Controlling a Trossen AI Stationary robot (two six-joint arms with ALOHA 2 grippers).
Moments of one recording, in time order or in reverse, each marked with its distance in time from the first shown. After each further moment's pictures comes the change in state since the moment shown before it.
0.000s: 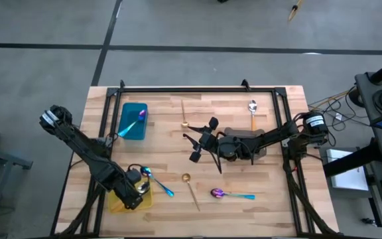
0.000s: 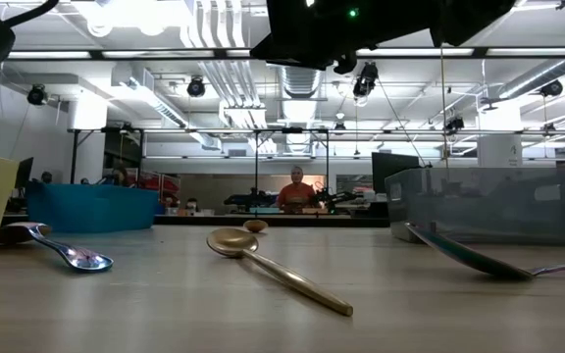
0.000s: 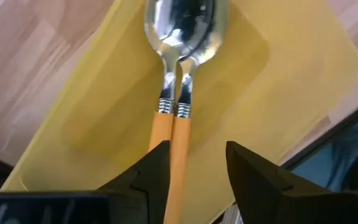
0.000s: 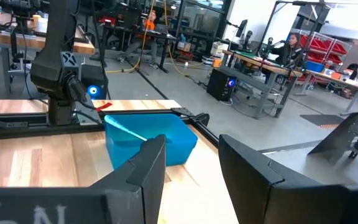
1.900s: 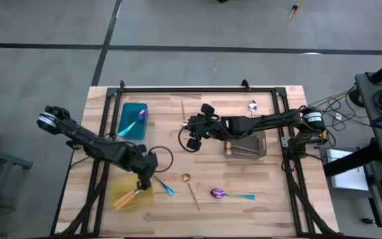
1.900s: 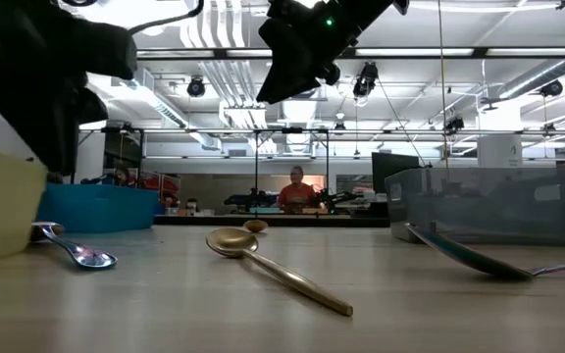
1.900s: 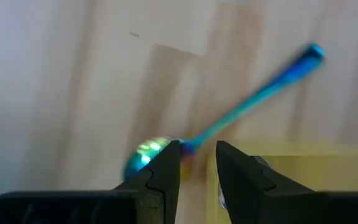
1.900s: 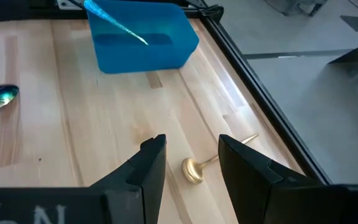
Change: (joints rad) left arm 0.331 -0.025 -0.050 0.058 -0.281 0.971; right arm -0.166 0.008 0.391 -0.995 -0.233 0.222
